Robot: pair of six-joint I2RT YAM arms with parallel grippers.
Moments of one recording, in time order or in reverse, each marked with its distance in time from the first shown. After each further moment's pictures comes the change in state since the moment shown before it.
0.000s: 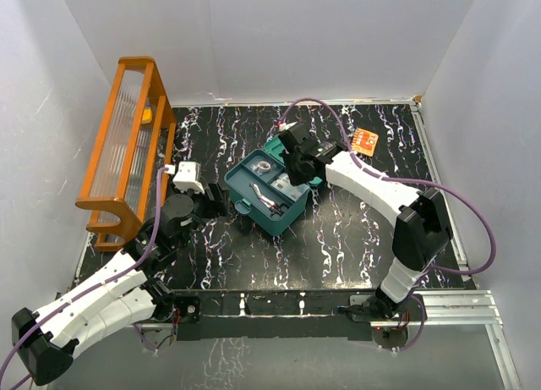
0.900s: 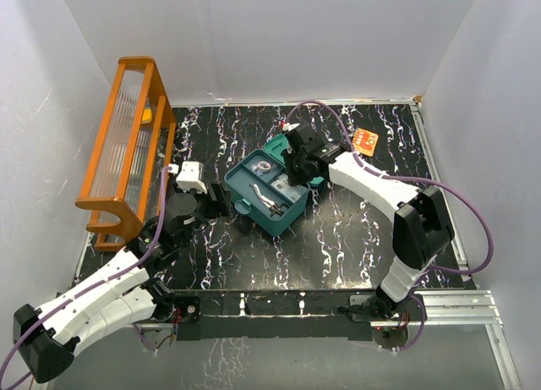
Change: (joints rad) left arm 0.000 0.023 0.000 0.001 0.007 -0.003; right arm -0.046 0.002 -0.061 0.124 -0.143 0.001
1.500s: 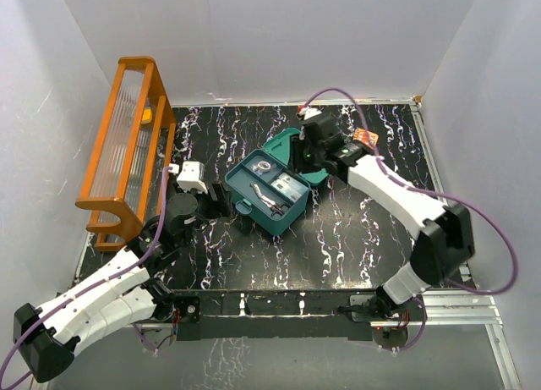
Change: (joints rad) left arm 0.000 0.009 0.000 0.000 0.005 -0.008; right arm -0.047 -0.101 -0.033 0.089 -0.060 0.072
